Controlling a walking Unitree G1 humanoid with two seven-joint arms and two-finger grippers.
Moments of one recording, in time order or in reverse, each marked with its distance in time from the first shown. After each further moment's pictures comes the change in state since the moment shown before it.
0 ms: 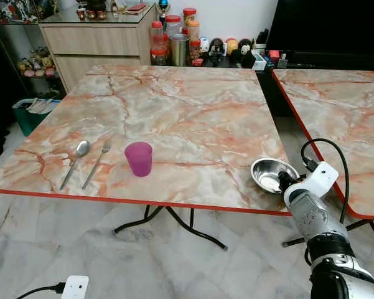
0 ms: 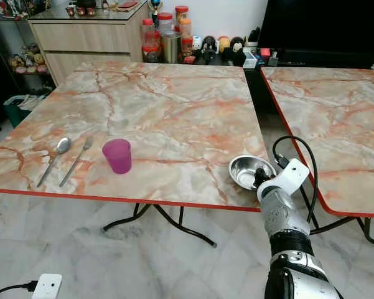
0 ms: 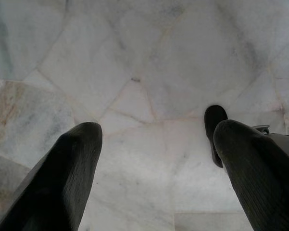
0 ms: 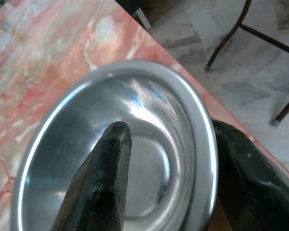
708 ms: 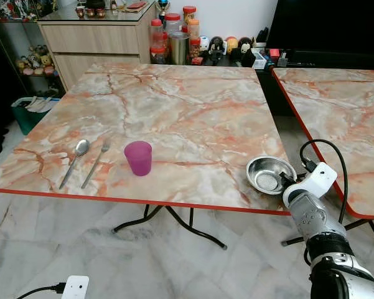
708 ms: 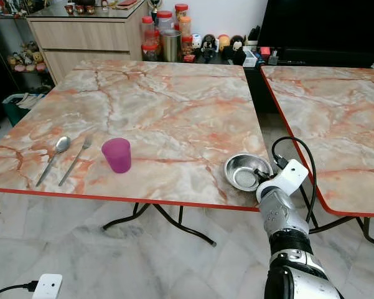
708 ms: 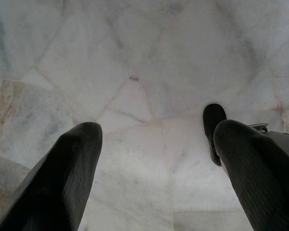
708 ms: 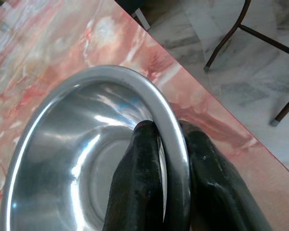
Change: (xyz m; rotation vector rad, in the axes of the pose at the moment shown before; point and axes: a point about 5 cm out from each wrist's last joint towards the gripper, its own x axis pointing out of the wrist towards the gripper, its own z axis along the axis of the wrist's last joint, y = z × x) left arm 0.000 -0.001 0.000 0.000 0.001 -0.004; right arm 0.001 0.003 0.003 0.006 -0.018 0.008
